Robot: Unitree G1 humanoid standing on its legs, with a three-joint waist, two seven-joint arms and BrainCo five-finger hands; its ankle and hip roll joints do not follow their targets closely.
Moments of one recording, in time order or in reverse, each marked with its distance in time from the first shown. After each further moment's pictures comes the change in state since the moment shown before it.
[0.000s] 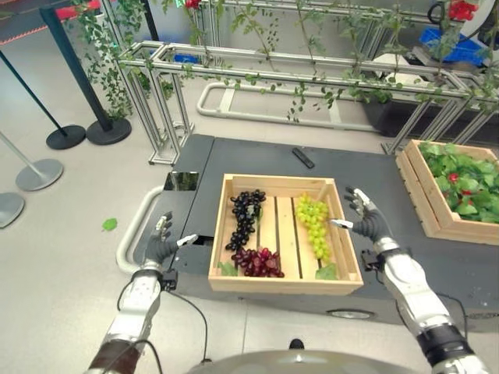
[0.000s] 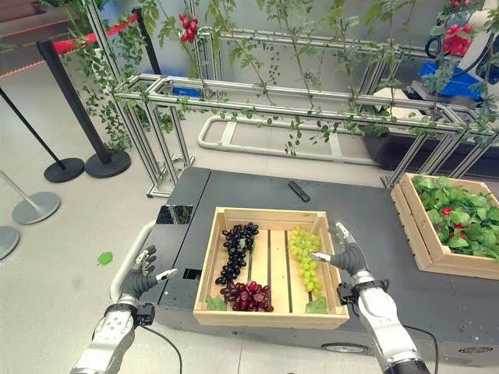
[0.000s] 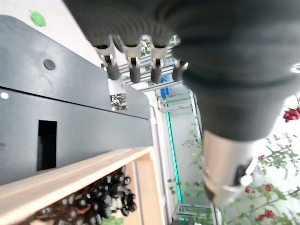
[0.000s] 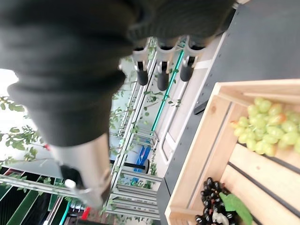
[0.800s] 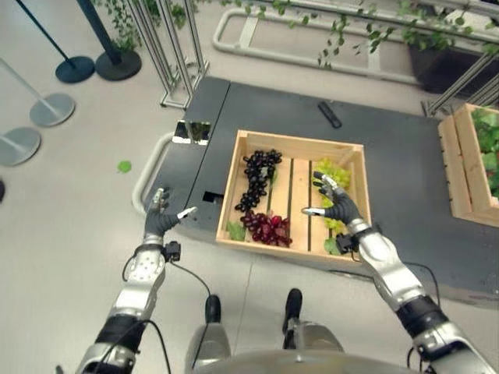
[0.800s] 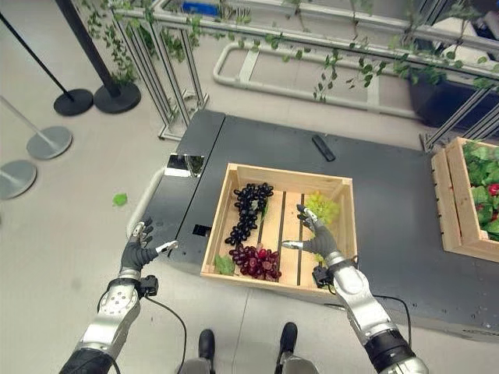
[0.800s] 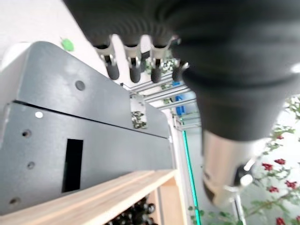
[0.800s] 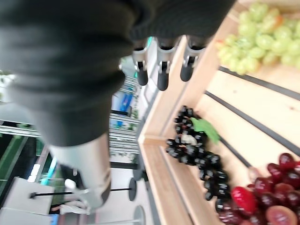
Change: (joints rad) left arm -0.127 0.004 -0.002 -0.039 -0.002 -0.012 0.083; right arm -0.191 0.015 0.159 0.130 0.043 0.010 0.013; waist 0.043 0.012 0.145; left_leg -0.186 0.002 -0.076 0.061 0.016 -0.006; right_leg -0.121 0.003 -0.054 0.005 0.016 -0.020
